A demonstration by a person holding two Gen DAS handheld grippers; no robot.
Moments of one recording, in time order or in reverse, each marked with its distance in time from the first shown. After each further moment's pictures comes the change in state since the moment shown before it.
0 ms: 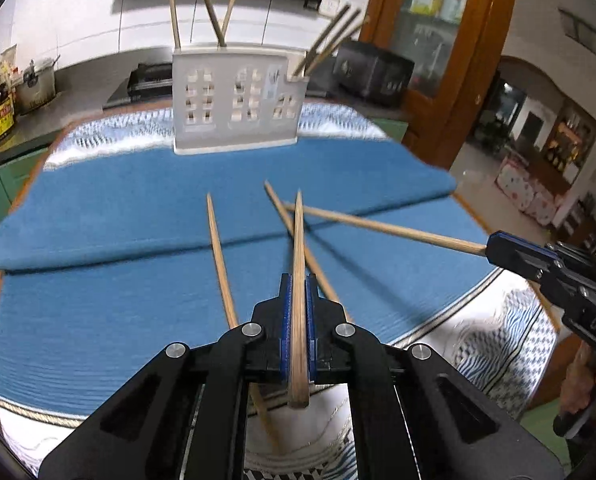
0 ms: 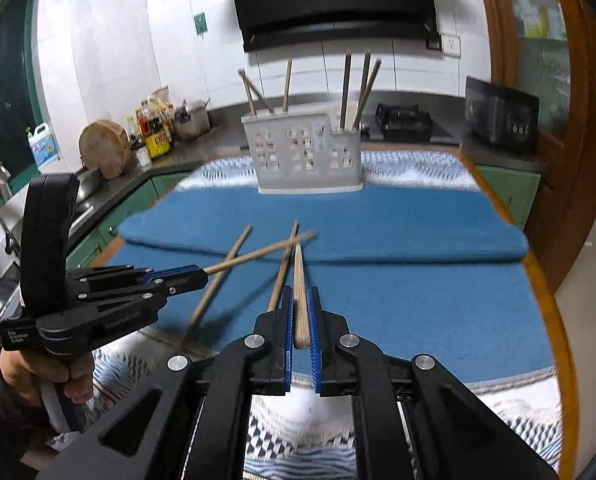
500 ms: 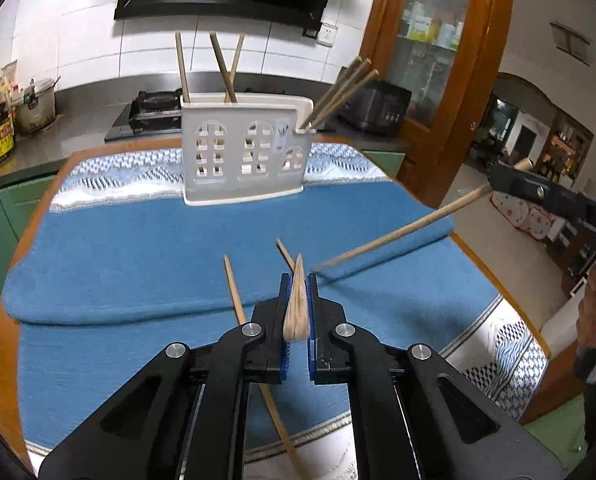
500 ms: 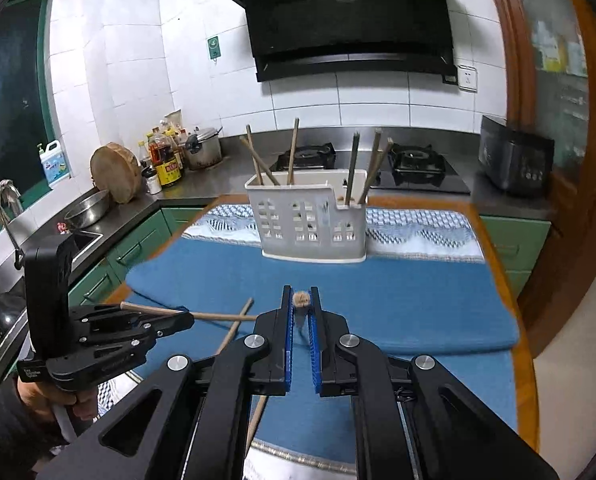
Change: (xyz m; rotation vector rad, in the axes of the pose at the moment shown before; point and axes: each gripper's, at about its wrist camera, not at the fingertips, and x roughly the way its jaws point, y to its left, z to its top) left arm -0.017 0.018 0.044 0.011 -0.077 -0.017; right arm 0.001 -0.015 0.094 -0.048 -0.054 0.047
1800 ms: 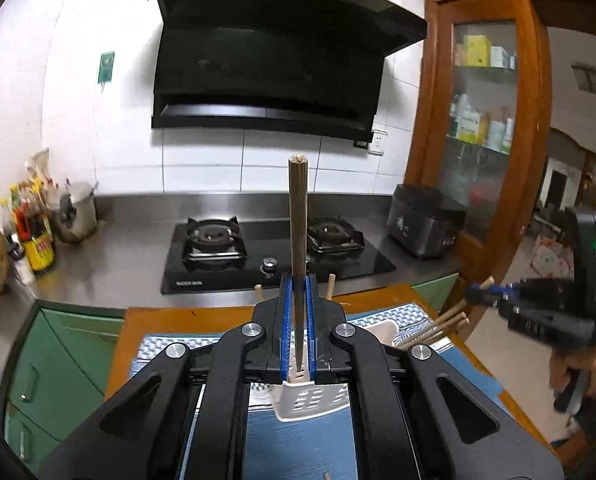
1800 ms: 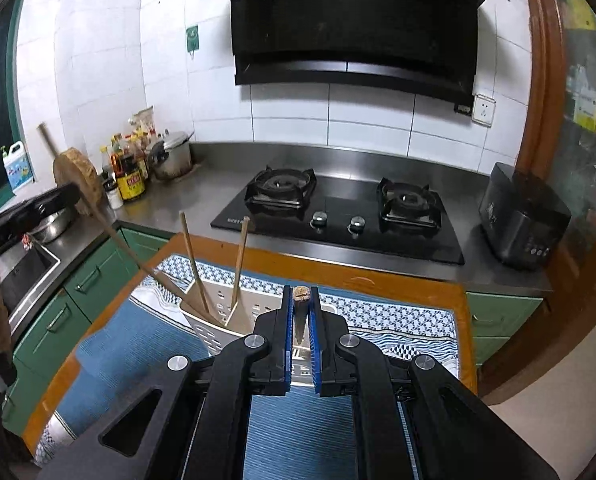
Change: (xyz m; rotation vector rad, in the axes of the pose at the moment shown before) left arm -0.026 0.067 0.241 -0.004 -0.270 0.154; right arm 0.115 -0.039 0.187 -0.084 0.073 -0.084
